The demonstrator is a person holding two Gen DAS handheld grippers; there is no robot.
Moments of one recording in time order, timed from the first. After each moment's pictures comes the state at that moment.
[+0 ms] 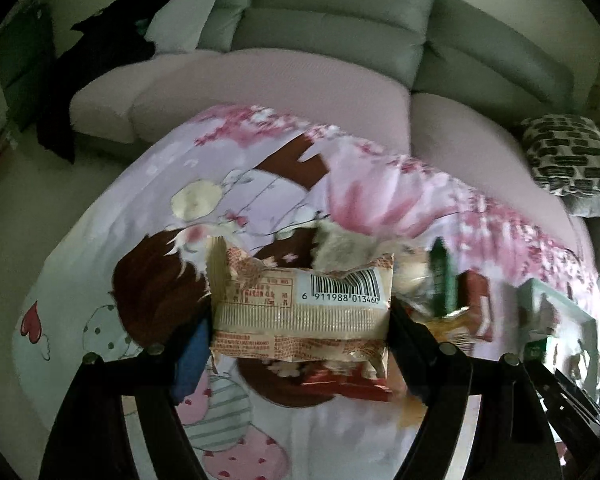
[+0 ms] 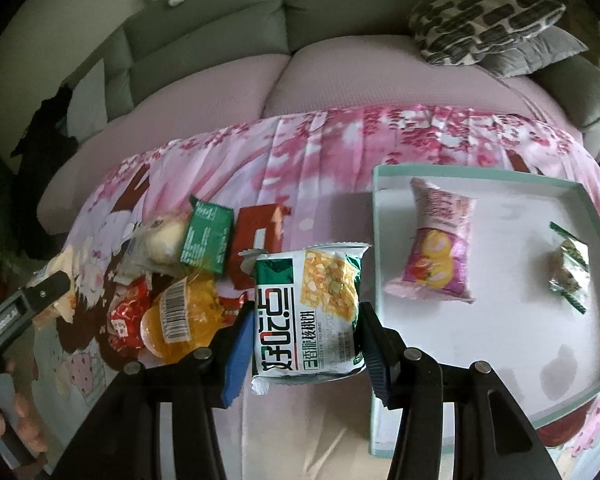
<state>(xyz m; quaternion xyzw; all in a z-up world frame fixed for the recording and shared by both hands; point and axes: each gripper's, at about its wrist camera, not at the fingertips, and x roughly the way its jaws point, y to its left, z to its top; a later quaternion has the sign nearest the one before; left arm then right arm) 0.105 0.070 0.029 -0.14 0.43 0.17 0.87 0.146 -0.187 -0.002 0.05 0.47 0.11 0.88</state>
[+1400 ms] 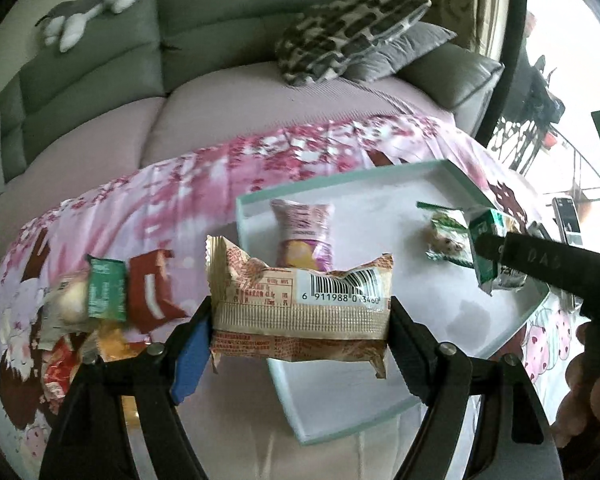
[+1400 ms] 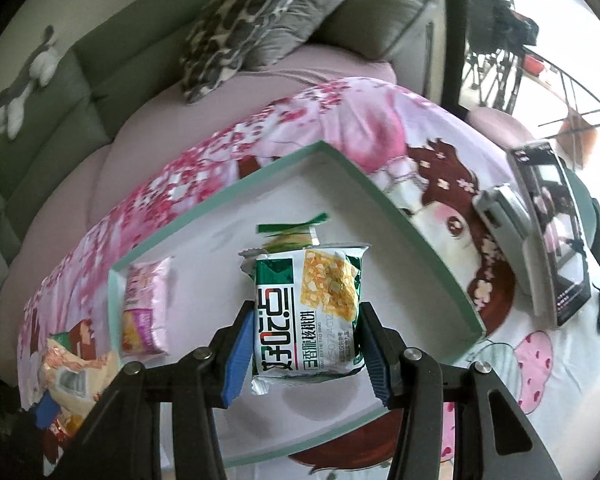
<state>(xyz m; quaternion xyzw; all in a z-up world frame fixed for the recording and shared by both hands) 0.136 -0.215 0.014 0.06 0.44 -0.12 0.89 0.127 -0.408 -0.005 0.20 0.45 -0.13 0.86</state>
